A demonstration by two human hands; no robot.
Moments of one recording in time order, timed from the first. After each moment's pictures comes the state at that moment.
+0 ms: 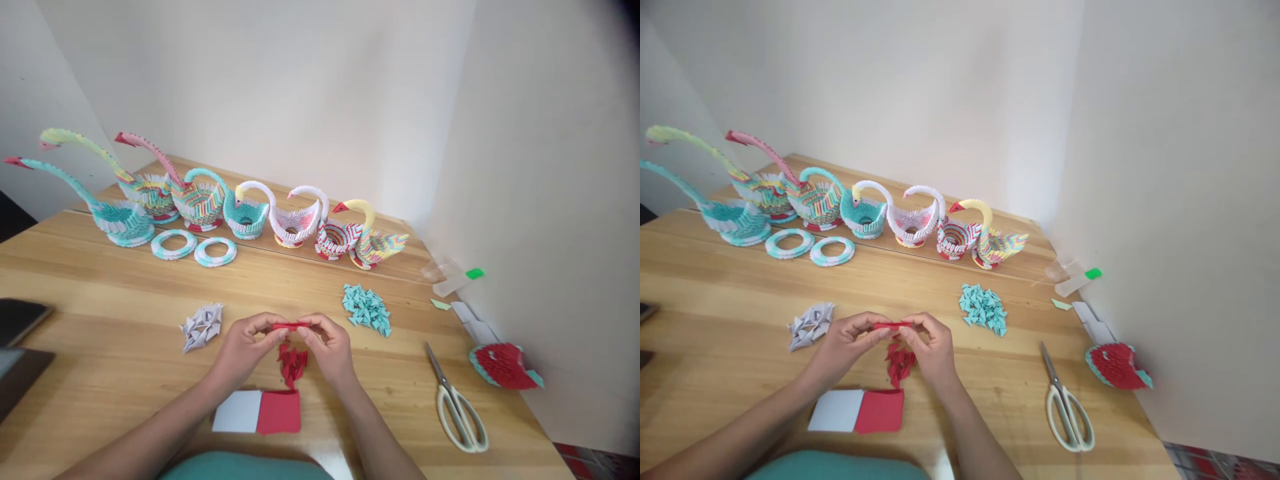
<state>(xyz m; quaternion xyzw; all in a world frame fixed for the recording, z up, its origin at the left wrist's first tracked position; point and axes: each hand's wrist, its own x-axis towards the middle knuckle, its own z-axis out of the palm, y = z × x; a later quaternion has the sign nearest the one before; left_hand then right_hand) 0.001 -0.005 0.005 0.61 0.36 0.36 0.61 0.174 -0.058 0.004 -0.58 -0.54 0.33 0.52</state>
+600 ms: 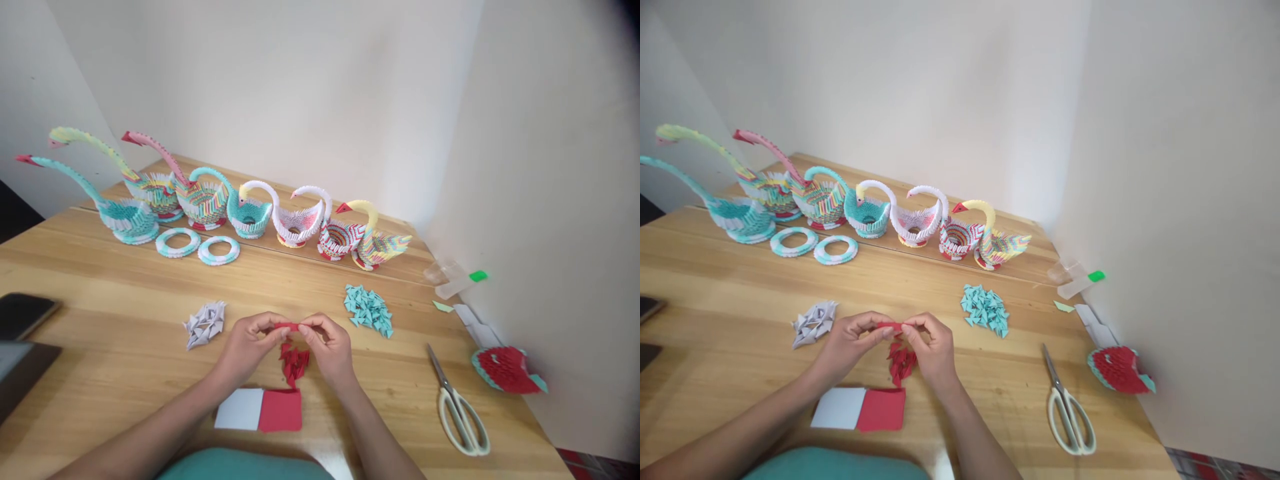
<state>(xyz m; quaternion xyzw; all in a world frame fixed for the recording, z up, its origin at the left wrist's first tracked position) 0.004 -0.007 0.007 0.58 0.38 0.36 0.63 0.171 -0.058 0.003 -0.59 -0.56 0.29 0.51</state>
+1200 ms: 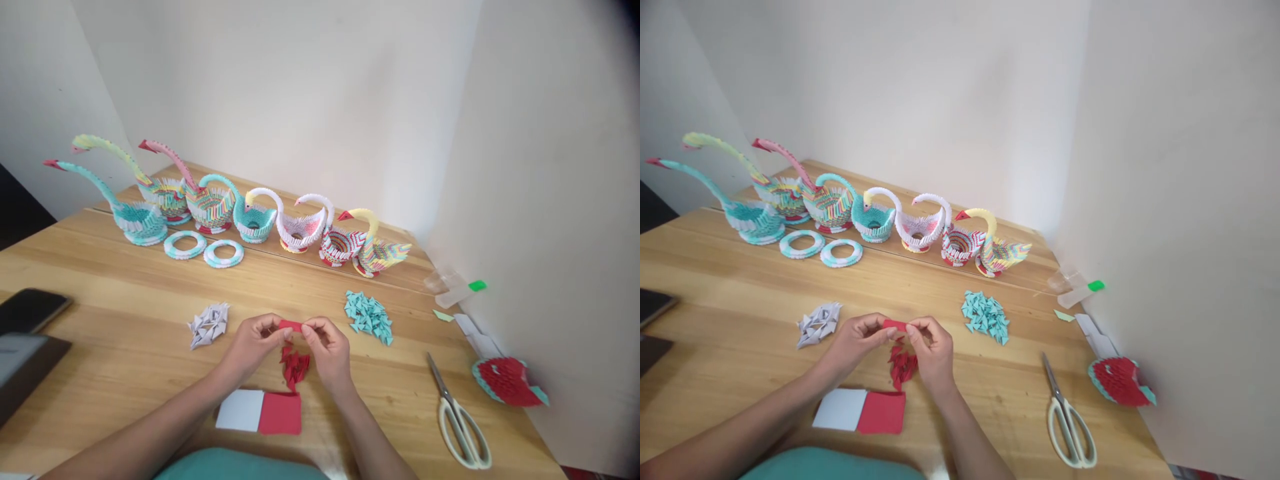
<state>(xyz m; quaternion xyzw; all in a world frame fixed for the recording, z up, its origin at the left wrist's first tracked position) 0.008 -0.005 0.005 0.52 0.37 0.37 0.67 0.163 -0.057 0.002 -0.60 -0.49 0.32 0.55</state>
